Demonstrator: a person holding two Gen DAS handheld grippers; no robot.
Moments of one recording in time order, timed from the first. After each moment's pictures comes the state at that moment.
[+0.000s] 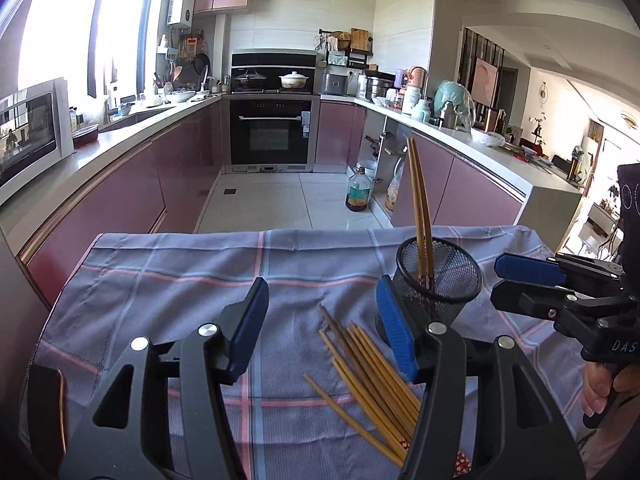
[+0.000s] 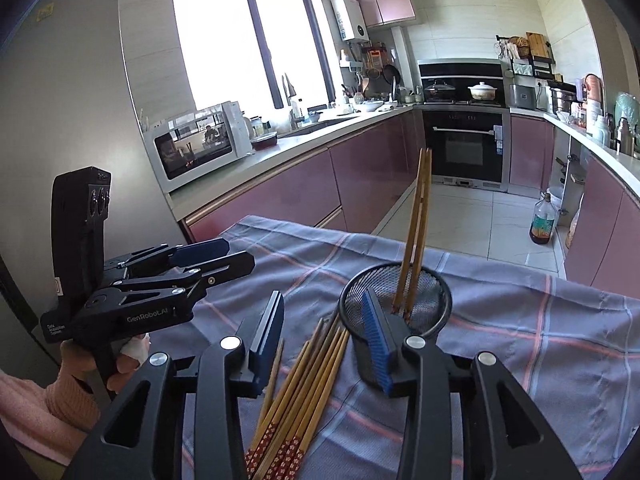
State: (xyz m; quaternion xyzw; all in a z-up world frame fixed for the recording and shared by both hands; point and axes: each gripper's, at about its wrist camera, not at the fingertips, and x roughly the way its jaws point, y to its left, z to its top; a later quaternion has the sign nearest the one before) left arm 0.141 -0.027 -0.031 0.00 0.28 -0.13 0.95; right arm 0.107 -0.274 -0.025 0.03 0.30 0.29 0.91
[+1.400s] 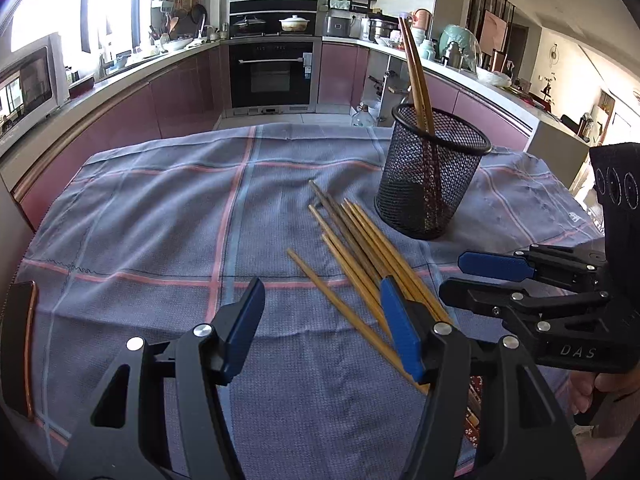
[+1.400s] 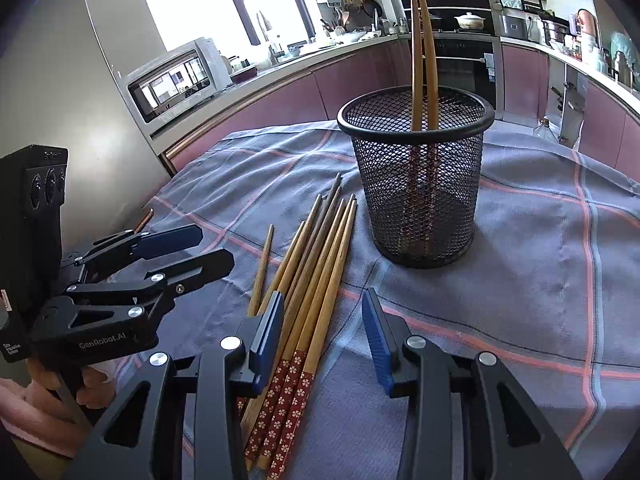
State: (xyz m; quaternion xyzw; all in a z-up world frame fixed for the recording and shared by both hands) left arm 0.105 -0.041 -0.107 0.02 0.39 -0.13 0.91; right arm 0.097 -0.253 -0.111 0.04 0.41 0.26 0.87
